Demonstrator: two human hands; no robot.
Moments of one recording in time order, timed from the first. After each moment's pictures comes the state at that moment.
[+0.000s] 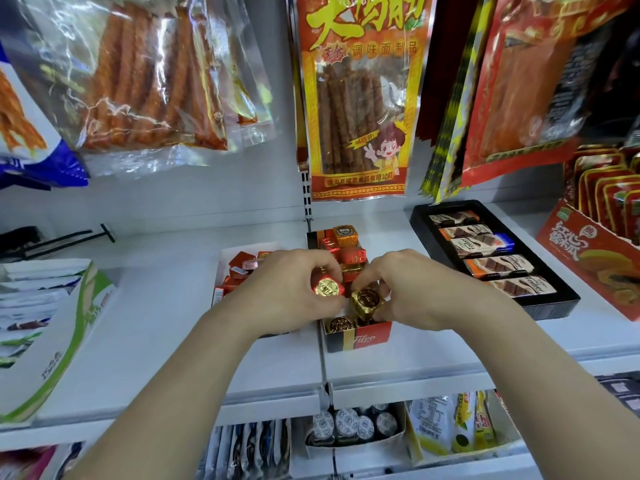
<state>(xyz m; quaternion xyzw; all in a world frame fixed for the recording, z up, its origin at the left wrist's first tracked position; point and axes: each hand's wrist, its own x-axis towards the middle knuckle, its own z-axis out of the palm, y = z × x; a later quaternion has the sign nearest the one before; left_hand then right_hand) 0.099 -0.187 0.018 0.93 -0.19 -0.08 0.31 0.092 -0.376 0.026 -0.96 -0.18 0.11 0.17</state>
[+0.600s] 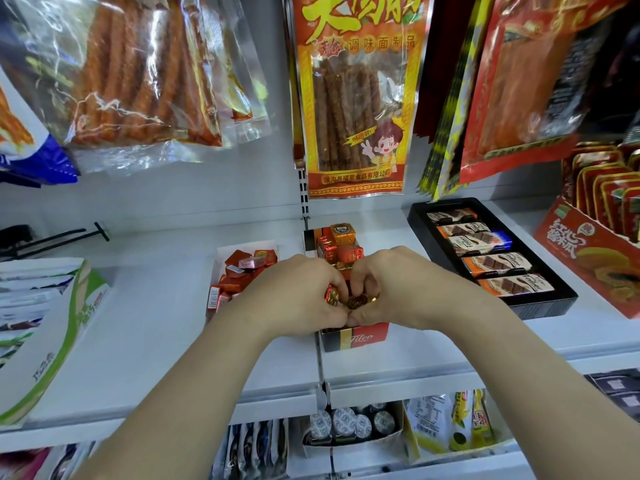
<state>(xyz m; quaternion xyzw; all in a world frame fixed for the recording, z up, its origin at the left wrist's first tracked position) 0.107 -0.200 0.012 0.95 -0.24 -0.11 0.16 0.090 -0.367 0.026 -0.96 -0.15 0.11 0.20</state>
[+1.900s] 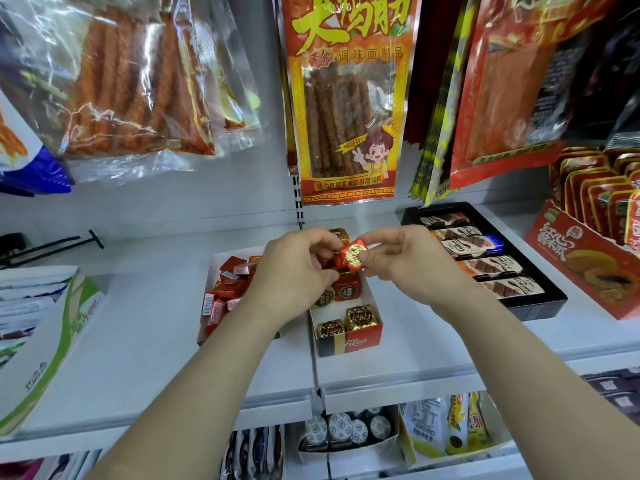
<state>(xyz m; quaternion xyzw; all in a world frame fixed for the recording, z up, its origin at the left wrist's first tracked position) 0.117 -0.213 0.009 0.90 -0.12 0.01 0.42 0.105 -0.384 0.016 -0.84 0.01 0.03 0.54</state>
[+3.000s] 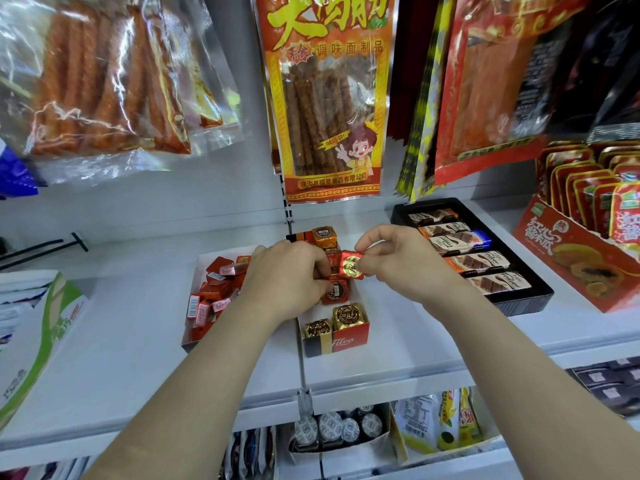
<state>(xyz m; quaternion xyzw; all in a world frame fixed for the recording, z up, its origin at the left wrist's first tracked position) 0.126 -0.223 0.004 0.98 -0.16 0.02 0.13 0.109 -0.393 0.009 -0.85 0.05 0.03 0.53</state>
